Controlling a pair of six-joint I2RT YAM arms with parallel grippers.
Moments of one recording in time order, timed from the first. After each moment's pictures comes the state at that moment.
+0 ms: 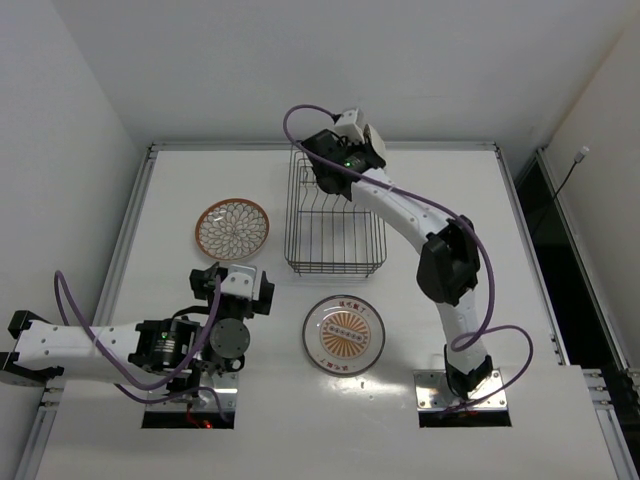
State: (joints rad) left arm -1.56 0.67 0.70 -0.41 -1.47 -0.24; right arm 0.65 2.12 1.99 -0.66 1.24 0.23
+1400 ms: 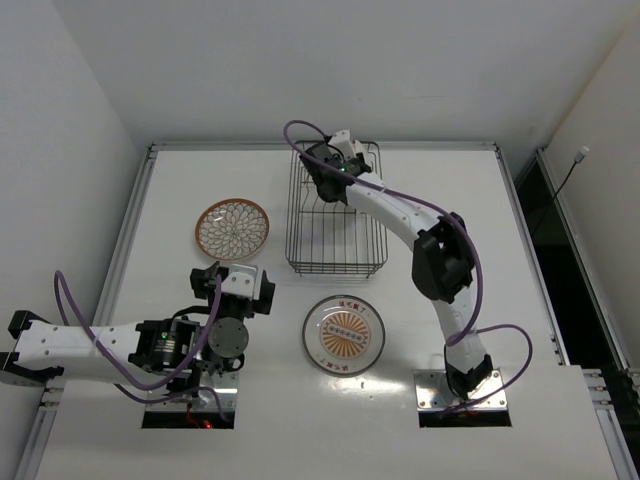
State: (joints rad) left arm -1.56 0.67 0.70 -0.38 -1.48 -0.20; right arm 0.65 2.17 1.94 -0.75 0.91 0.32
